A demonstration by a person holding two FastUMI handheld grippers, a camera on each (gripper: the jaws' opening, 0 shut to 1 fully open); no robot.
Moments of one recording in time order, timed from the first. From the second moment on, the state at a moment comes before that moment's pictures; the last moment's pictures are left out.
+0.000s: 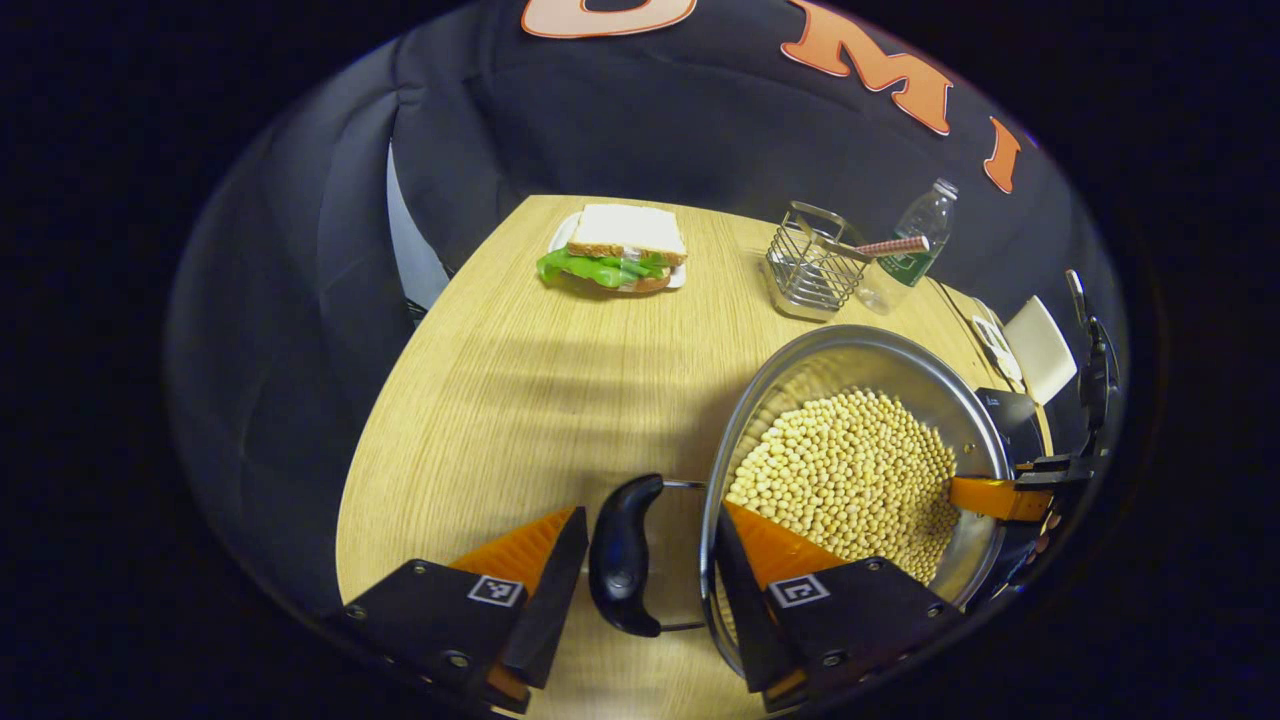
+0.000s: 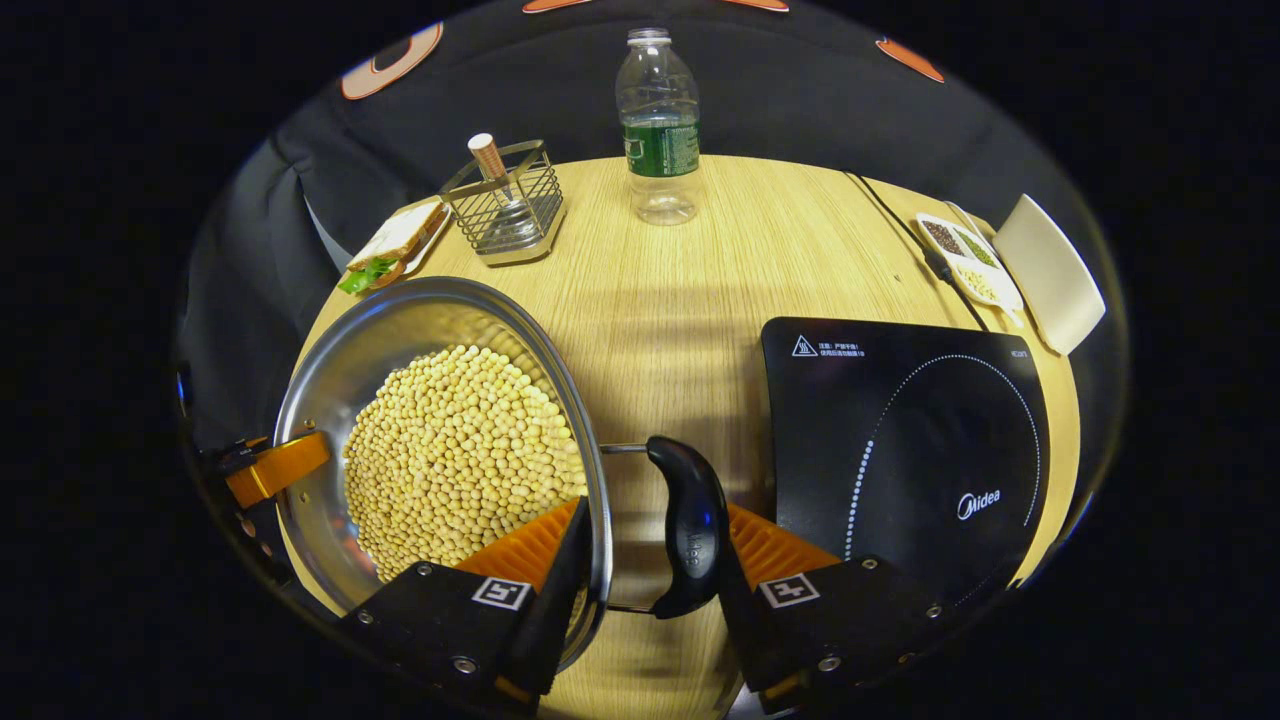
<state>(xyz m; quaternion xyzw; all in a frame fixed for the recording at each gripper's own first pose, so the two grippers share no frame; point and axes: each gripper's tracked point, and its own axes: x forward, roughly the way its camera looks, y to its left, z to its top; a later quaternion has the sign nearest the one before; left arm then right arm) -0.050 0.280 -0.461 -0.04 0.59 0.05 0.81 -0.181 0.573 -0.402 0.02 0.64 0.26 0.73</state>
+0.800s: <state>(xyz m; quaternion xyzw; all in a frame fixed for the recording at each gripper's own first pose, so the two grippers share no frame) -0.048 0.279 -0.465 -0.01 0.59 0.03 0.81 -0.184 0.569 -0.398 0.05 0.64 0.24 0.73</state>
